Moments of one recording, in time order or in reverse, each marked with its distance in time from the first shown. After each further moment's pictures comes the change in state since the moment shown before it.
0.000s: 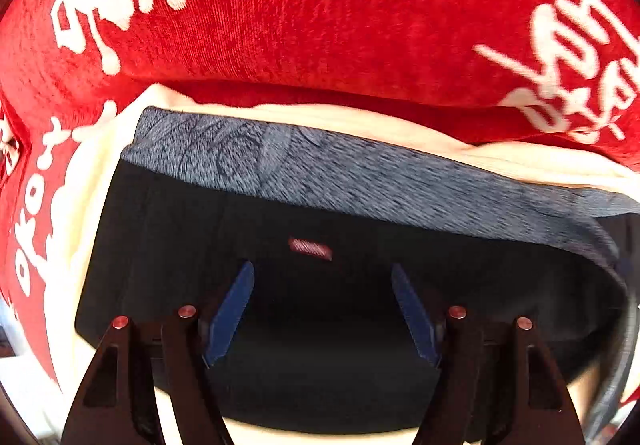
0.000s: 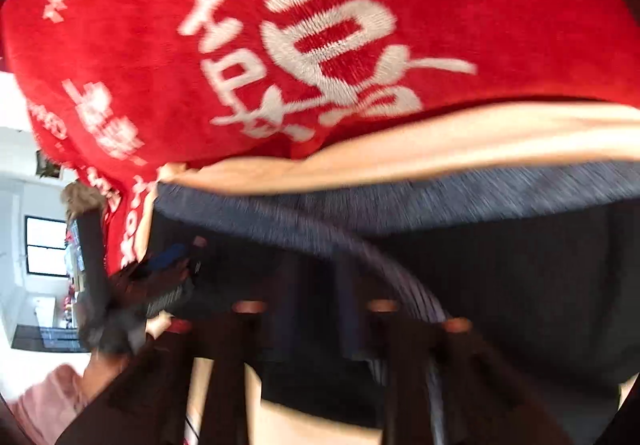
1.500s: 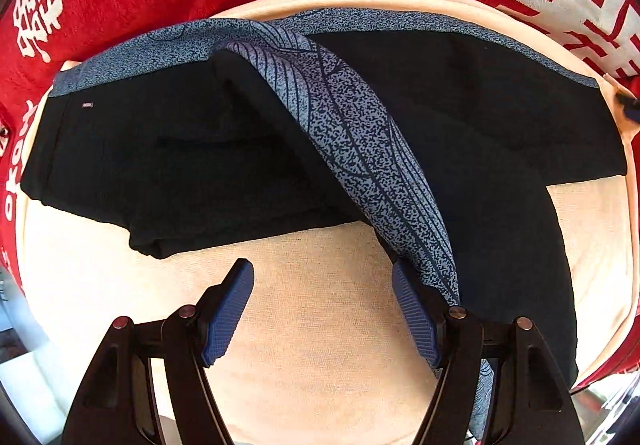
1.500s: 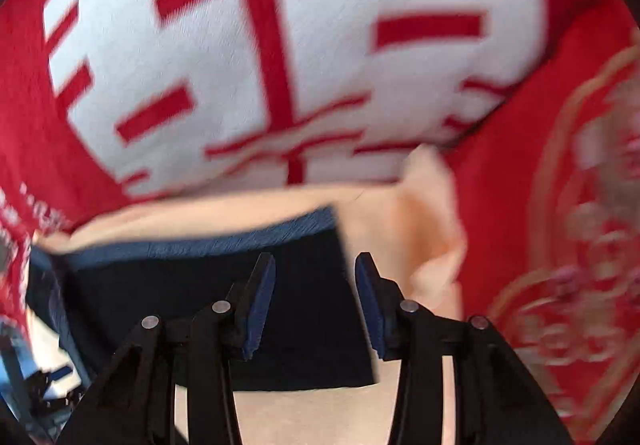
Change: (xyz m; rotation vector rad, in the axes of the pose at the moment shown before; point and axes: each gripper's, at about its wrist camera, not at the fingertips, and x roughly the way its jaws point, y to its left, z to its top) left arm -0.026 -0.291 -0.130 0.089 0.154 0.005; right arm -0.200 -0.314 0.046 0.073 -0.069 -0.523
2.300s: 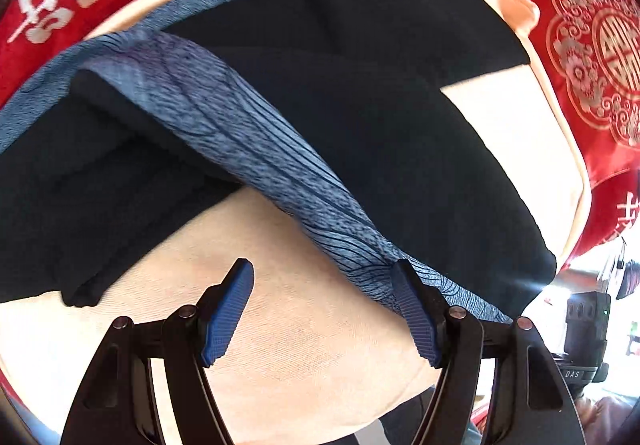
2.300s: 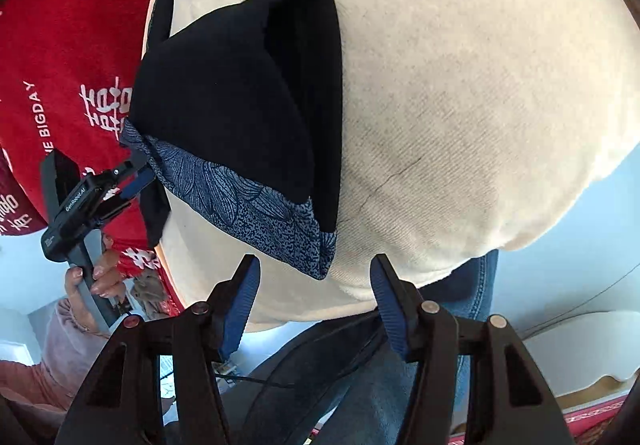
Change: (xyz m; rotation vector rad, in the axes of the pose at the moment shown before) left arm 0.010 -0.021 -0.025 0.370 0.092 -0.315; right arm 0.005 0.070 -0.402 0.646 0.229 0.664
